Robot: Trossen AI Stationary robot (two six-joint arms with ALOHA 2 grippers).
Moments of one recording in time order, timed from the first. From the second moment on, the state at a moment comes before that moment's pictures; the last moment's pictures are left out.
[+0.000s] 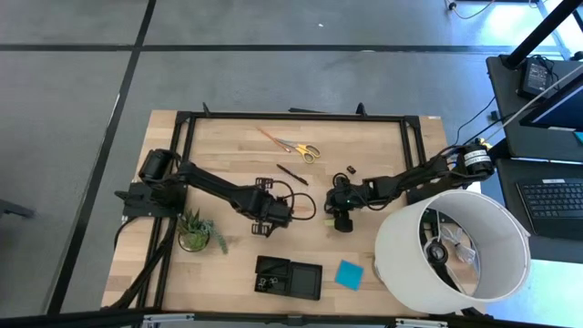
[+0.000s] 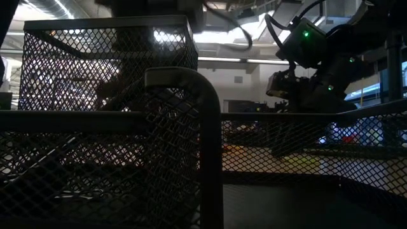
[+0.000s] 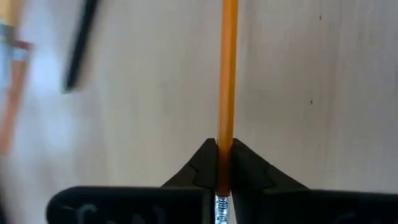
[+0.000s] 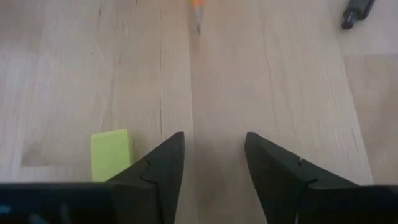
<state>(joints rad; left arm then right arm) -0.21 1.88 1.28 -0.88 -0.42 -0.14 0.06 1.60 0.56 0.09 0.06 0.10</state>
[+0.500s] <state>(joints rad) -0.47 1.86 1.51 -1.19 -0.79 0.18 0.06 1.60 0.56 0.11 0.06 0.10</state>
